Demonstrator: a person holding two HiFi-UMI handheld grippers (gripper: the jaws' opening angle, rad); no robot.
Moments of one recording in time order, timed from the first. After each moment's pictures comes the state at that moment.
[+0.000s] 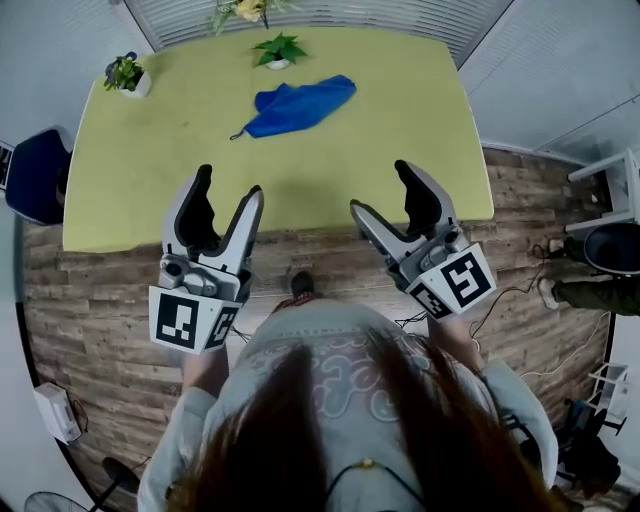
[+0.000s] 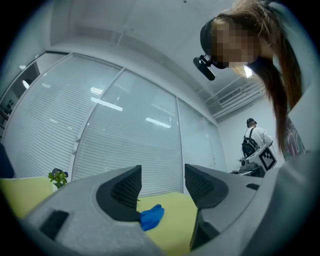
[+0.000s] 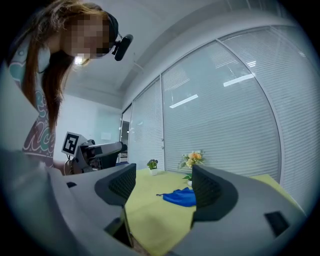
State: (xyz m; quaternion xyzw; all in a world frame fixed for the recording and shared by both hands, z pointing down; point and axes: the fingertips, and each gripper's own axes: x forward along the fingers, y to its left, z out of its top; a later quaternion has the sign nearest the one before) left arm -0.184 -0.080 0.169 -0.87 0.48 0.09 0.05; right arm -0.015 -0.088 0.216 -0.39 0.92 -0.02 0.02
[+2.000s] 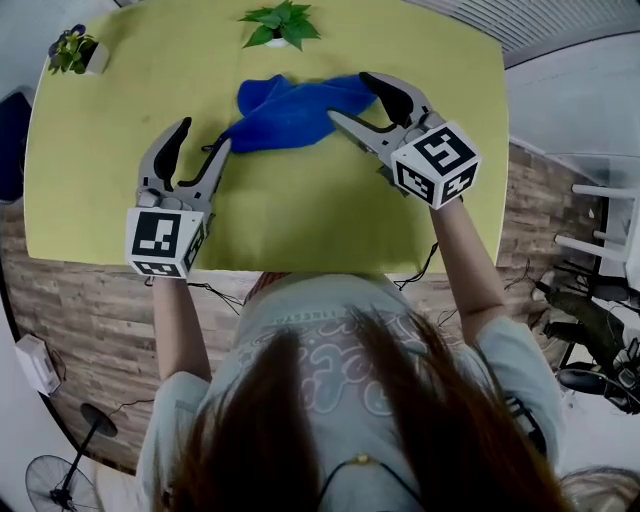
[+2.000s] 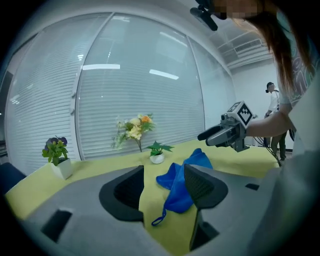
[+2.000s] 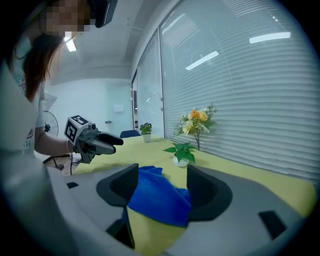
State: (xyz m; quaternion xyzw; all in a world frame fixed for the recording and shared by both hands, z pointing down) left arm -0.228 -0.291 0.344 -0.83 0.52 -0.17 -0.05; right arm -0.058 -0.358 0.344 -0.25 0.95 -0.07 -0.16
